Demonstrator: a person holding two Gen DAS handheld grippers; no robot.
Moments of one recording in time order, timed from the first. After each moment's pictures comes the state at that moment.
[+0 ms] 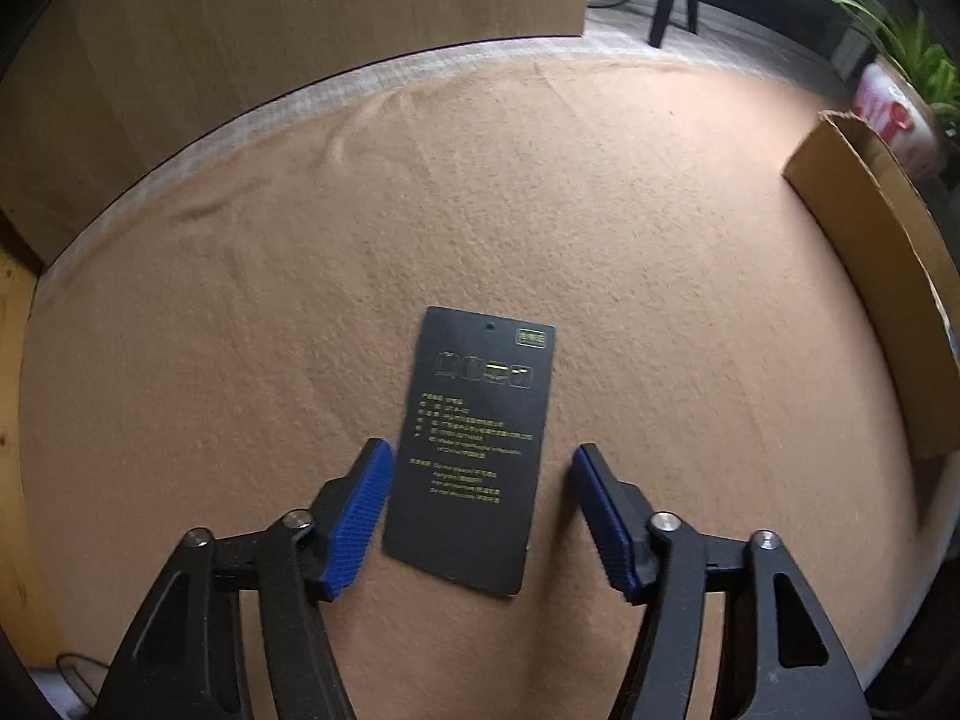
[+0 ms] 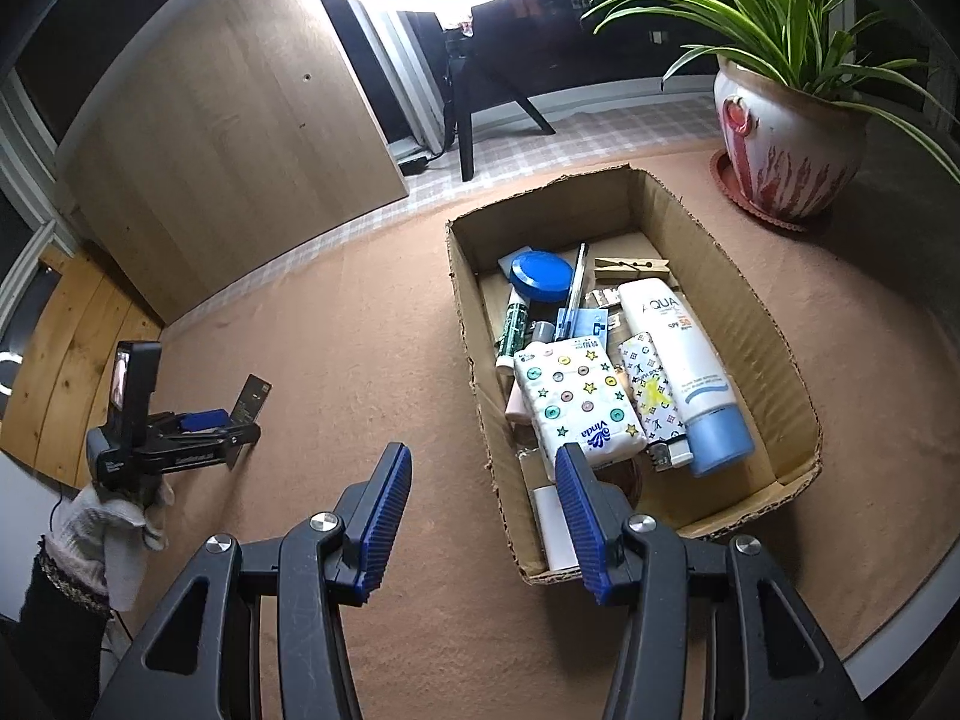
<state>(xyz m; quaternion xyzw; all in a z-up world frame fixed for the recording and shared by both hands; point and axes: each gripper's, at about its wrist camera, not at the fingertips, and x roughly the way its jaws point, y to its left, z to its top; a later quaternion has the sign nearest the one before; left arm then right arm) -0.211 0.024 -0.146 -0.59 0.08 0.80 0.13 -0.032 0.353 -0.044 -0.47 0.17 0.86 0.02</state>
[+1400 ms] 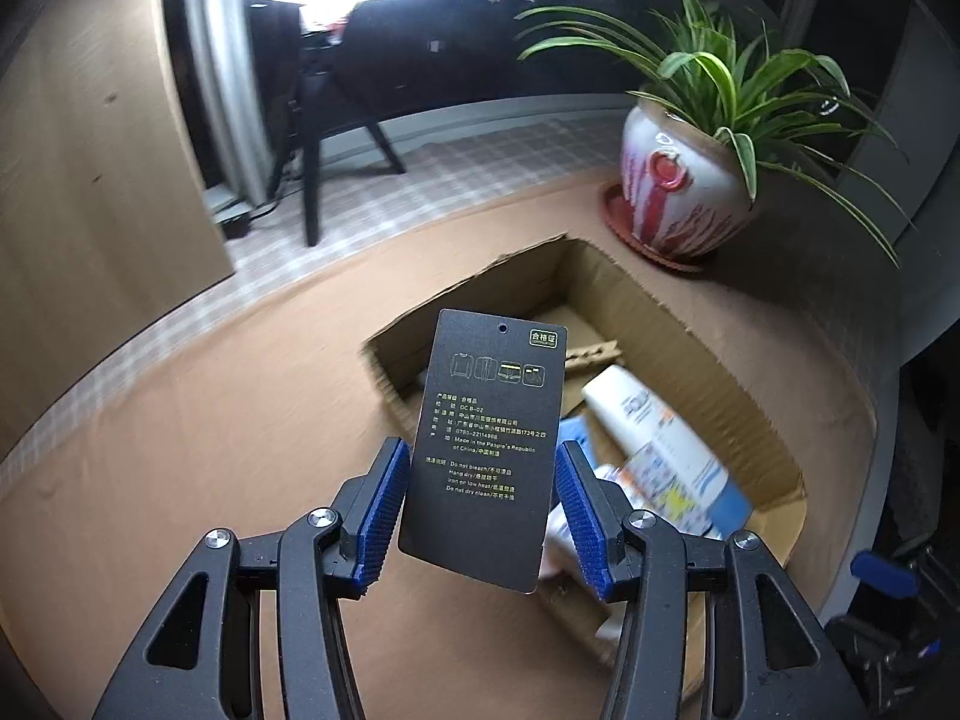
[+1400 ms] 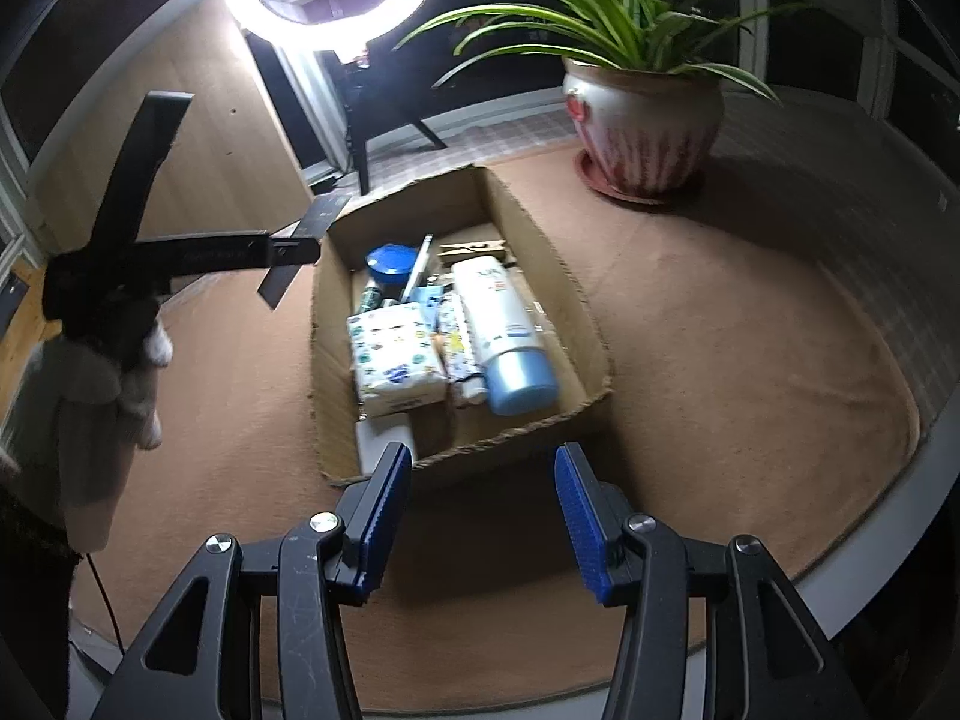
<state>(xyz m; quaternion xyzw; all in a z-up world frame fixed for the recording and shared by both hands) -0.214 0.311 -0.048 -0.49 0.10 0.83 0.27 0.049 0.429 -0.047 -0.46 0.17 0.87 0.09</state>
